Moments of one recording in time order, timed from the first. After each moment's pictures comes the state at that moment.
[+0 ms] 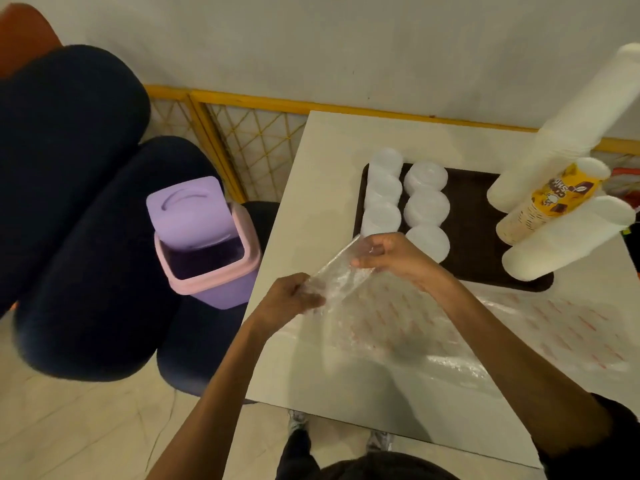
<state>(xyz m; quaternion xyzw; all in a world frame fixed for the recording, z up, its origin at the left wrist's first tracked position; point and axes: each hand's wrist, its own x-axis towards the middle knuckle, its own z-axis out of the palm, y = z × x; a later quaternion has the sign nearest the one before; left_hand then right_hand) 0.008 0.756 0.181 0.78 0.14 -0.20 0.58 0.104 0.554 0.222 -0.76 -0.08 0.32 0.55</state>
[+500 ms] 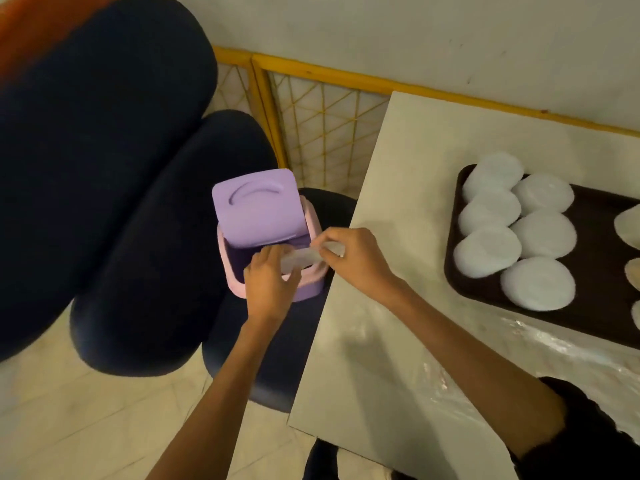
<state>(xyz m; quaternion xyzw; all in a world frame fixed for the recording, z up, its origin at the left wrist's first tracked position) 0.038 0.912 0.131 0.92 0.24 0.10 0.29 0.120 0.778 0.182 -0.86 -0.26 0.17 0.40</state>
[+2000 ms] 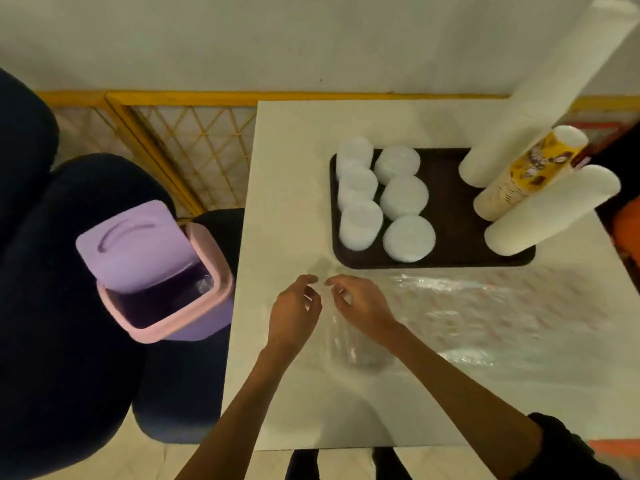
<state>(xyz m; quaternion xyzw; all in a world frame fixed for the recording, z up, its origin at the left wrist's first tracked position) 0.054 0.744 0.123 0.91 0.09 -0.07 0.40 0.078 0.605 0.122 -0.91 -0.09 0.14 0.37</state>
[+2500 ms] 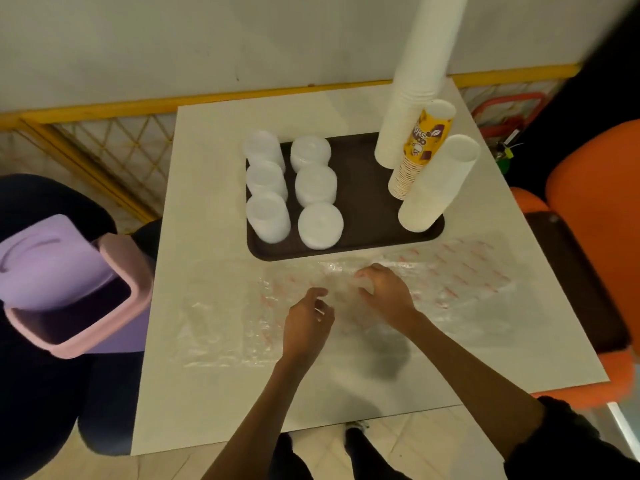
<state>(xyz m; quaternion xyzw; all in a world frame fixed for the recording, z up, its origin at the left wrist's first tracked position) 0.015 0.565 0.120 0.89 0.08 -0.13 0.44 0.057 0.403 0.103 -0.96 -0.01 0.15 0.25</state>
